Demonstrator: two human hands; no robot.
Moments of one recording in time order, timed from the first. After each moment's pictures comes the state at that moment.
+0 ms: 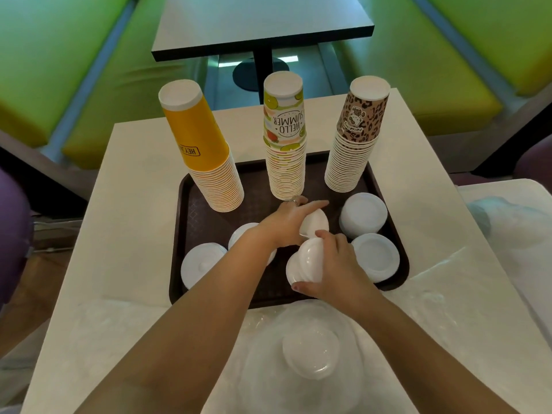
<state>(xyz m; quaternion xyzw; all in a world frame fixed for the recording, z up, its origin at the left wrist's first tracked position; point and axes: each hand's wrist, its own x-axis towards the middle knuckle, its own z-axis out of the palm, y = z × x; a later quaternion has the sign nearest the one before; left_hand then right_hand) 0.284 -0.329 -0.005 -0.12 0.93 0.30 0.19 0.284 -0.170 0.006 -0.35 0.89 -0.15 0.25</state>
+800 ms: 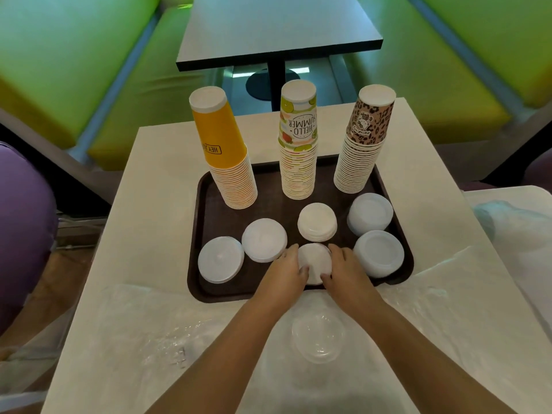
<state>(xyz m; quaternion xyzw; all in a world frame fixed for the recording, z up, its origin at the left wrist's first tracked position) 0.379 -0.259 0.007 -0.33 0.86 0.39 0.09 0.297 -0.162 -0.018 -0.31 0.90 -0.14 0.26</state>
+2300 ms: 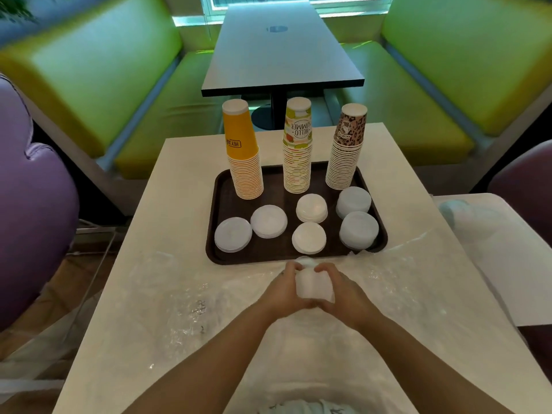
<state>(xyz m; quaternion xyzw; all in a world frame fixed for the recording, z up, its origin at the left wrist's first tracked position) 0.462 -0.203 -0.012 -0.29 0.82 0.48 0.09 0.372 -0.077 -0.010 -0.36 0.85 -0.24 0.30</state>
